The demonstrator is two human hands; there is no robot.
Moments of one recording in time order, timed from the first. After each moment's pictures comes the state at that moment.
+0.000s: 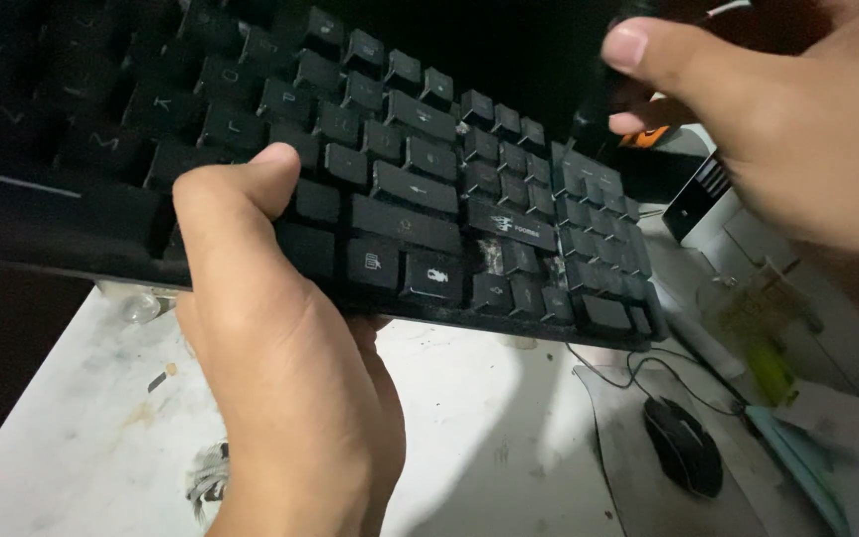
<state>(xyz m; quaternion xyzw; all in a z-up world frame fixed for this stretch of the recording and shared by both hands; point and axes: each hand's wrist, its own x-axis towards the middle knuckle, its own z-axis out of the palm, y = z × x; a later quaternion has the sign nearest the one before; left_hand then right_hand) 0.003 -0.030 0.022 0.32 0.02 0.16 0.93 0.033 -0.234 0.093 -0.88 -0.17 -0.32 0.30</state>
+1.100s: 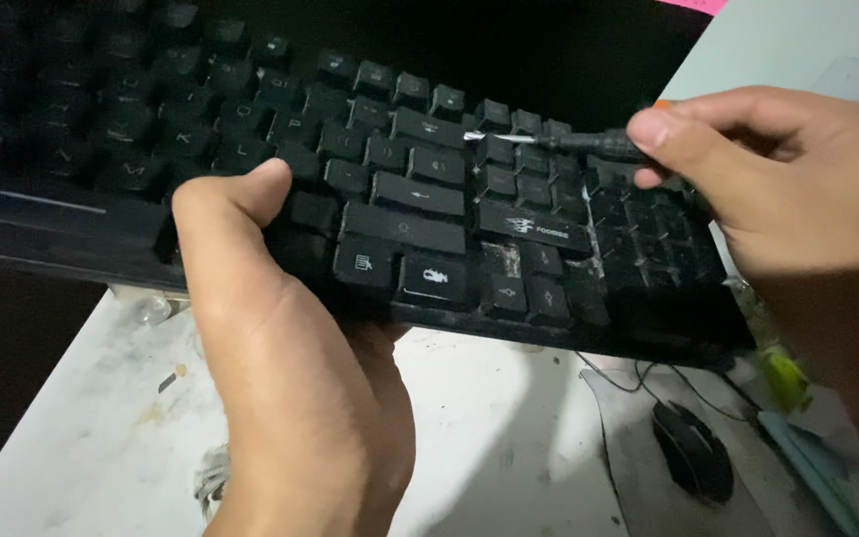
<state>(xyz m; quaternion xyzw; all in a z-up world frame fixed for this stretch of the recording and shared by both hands) 0.007 -0.024 0.025 0.33 -0.02 0.11 0.94 0.009 -0.240 0.068 -0.89 -0.02 -0.31 0.32</state>
